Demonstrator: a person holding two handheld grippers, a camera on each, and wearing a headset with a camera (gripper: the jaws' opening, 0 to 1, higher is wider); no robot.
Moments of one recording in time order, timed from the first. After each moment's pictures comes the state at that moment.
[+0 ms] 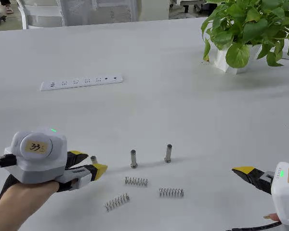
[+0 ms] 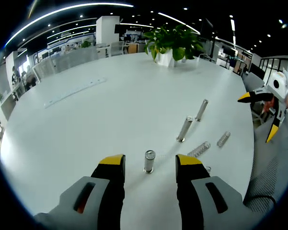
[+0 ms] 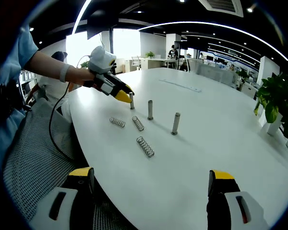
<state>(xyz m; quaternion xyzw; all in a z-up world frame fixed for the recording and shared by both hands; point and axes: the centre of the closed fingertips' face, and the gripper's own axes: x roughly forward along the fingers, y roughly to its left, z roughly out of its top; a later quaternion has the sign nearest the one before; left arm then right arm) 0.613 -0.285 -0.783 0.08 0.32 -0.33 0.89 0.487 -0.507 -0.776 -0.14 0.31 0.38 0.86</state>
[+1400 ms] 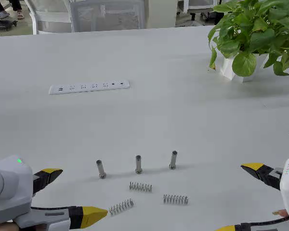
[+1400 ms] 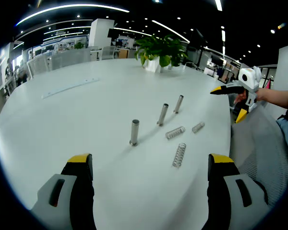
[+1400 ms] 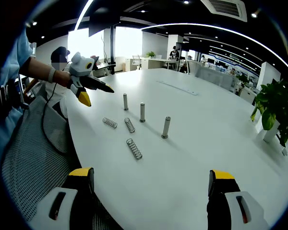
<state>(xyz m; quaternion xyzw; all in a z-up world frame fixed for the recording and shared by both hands) 0.552 -0.260 -0.771 0.03 0.30 -0.38 0.87 0.506 -0.521 -0.768 -0.16 0.30 0.38 0.86</state>
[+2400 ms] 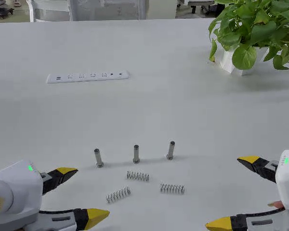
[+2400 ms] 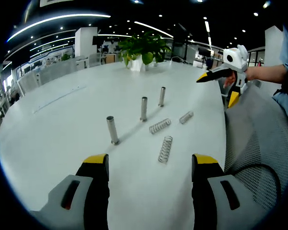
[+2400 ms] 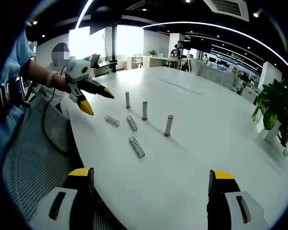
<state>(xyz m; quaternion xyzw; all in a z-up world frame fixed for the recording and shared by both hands) 0.532 -0.283 -0.789 0.08 0.26 -0.43 0.86 0.499 -0.519 -0.771 -0.16 0.31 0.38 0.86</state>
